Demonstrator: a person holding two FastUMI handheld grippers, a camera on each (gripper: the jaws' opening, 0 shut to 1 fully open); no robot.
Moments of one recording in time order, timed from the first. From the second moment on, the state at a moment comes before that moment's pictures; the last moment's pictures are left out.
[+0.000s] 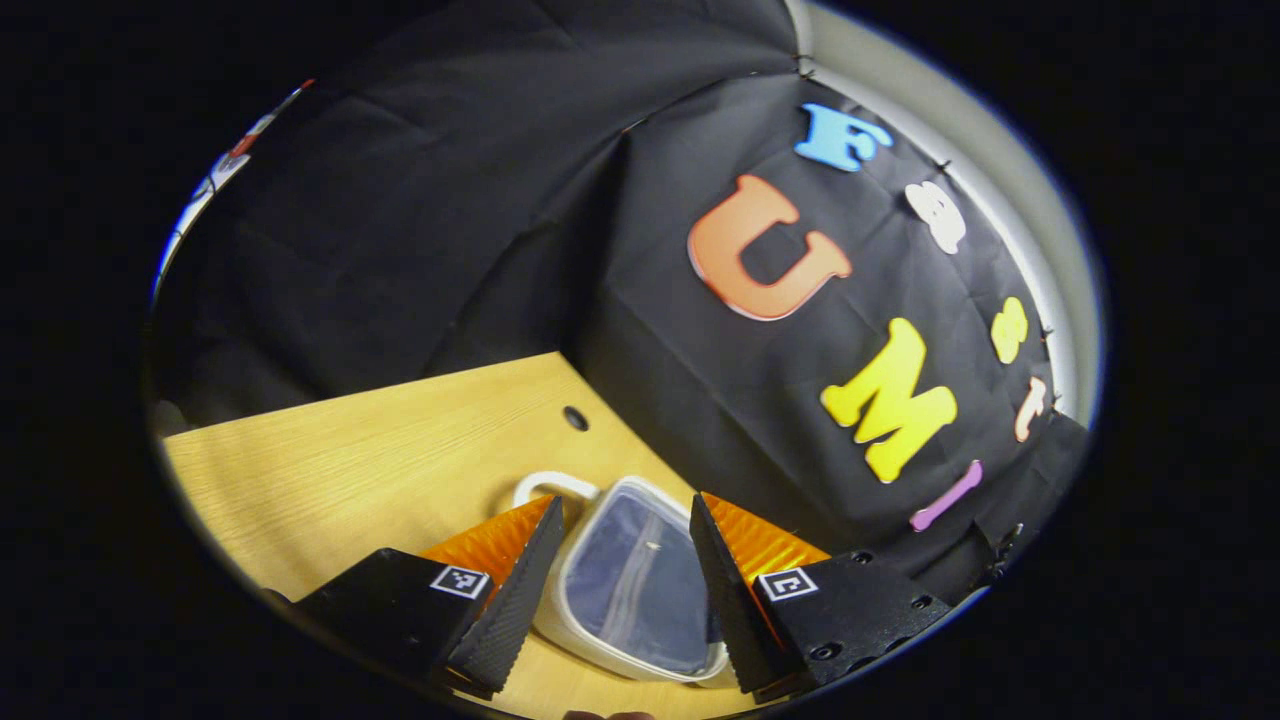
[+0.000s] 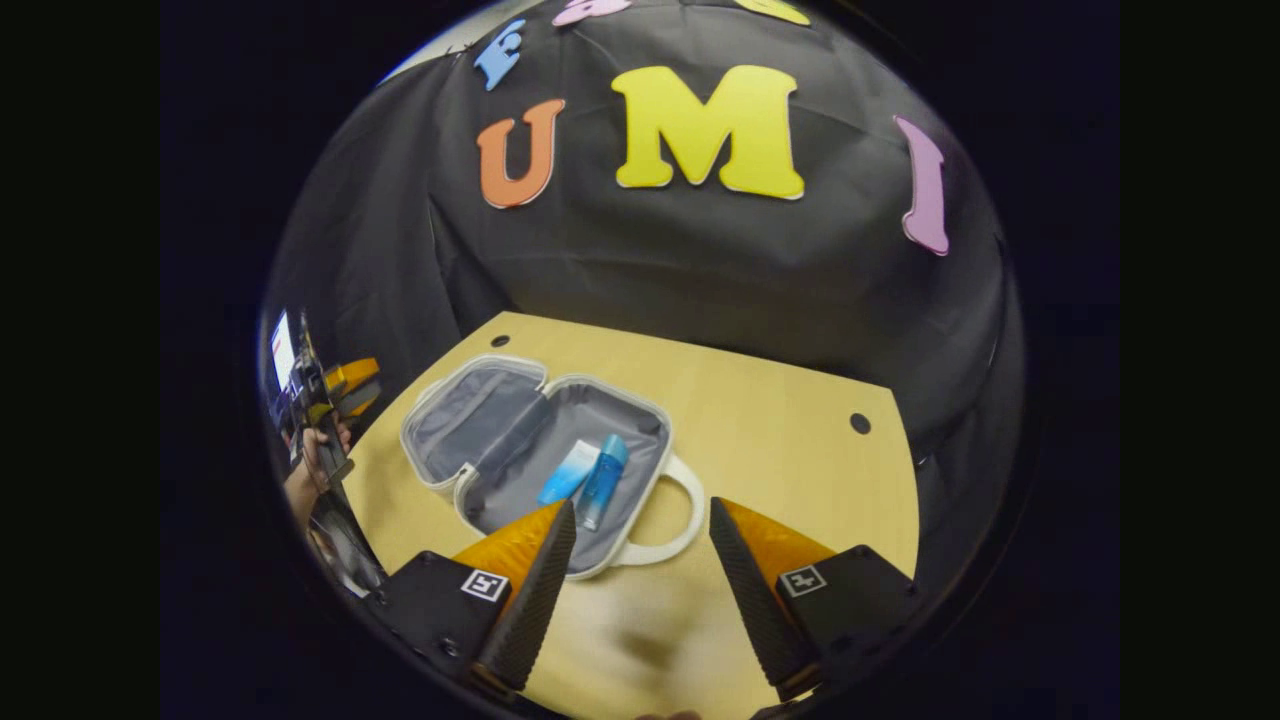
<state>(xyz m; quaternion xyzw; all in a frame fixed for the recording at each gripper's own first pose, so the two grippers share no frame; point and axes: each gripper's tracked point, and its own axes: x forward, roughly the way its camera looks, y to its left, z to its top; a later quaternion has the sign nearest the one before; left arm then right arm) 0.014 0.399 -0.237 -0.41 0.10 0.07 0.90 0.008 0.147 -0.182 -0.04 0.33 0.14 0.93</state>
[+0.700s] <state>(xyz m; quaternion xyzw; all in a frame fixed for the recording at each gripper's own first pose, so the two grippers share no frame) 0.090 0.406 -0.334 -0.44 0.24 0.09 0.86 -0.006 0.123 -0.176 -0.04 0.34 0.11 0.93</state>
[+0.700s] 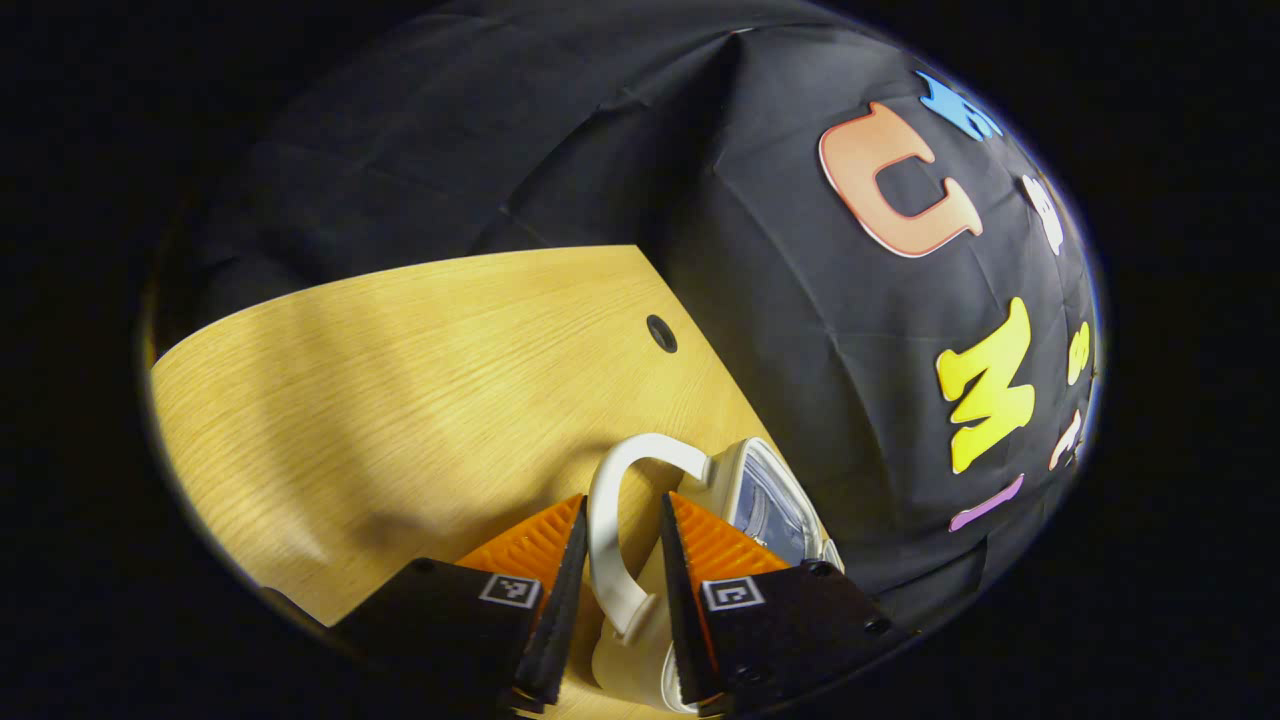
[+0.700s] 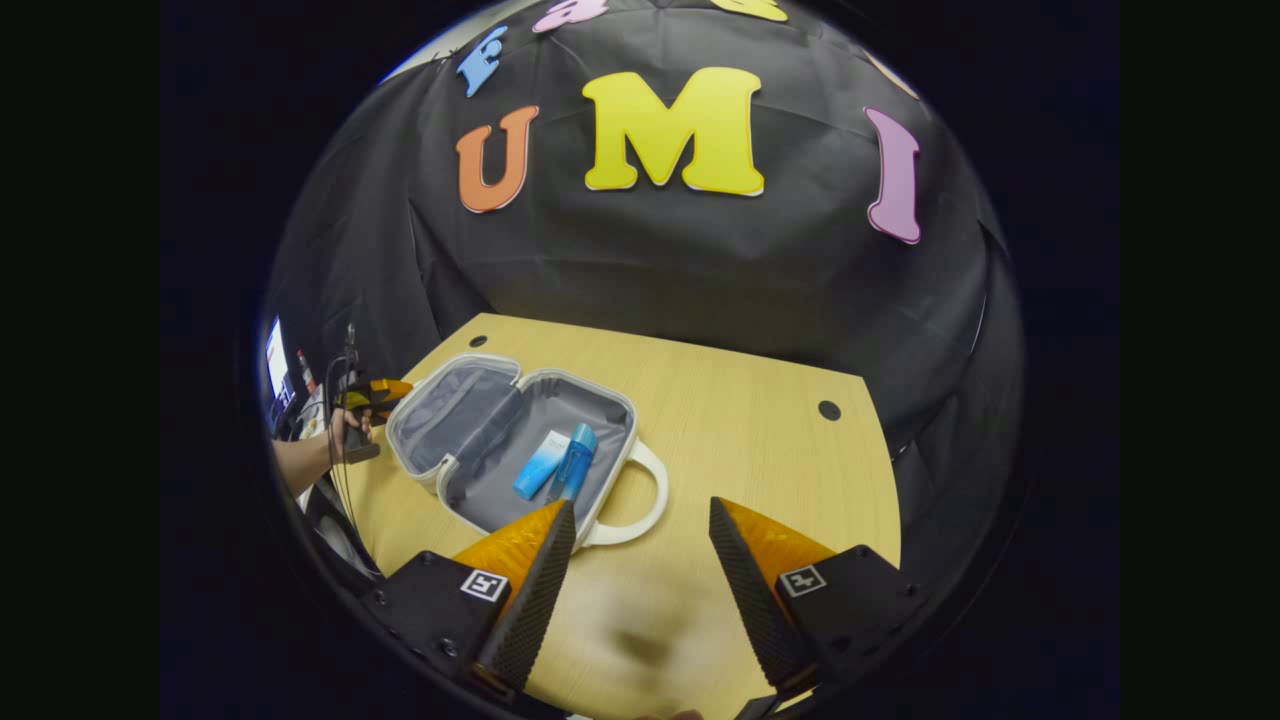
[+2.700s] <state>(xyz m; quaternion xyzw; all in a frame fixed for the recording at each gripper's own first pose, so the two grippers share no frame) 0.047 -0.054 -0.166 0.03 0.15 -0.19 0.97 -0.073 -0.081 -0.070 0.00 0.17 -0.04 0.99</state>
